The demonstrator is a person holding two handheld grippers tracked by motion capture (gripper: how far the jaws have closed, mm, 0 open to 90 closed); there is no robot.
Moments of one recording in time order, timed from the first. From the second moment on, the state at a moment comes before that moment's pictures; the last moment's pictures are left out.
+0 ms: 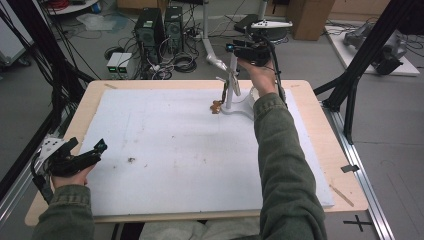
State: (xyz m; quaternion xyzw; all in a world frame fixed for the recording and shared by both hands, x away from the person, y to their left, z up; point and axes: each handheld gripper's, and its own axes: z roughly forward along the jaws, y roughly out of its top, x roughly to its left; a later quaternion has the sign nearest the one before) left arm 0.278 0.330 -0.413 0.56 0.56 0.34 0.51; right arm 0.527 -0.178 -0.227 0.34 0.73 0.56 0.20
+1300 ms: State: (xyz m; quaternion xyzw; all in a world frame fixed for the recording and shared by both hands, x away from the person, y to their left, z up) left arm 0.282 0.326 -0.413 0.56 0.56 0.33 0.51; right arm 0.470 -0.208 -0.248 0.41 0.76 0.47 0.19
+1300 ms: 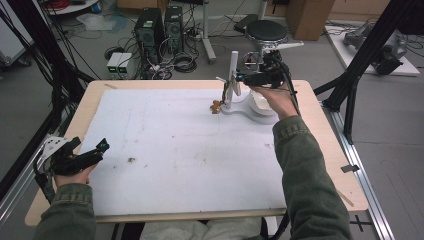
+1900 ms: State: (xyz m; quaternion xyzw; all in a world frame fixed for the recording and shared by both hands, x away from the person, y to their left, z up) left arm 0.281 0.328 -0.413 0.56 0.56 0.33 0.51; right arm 0.447 -0.221 -0.274 0.41 0.77 0.46 0.18
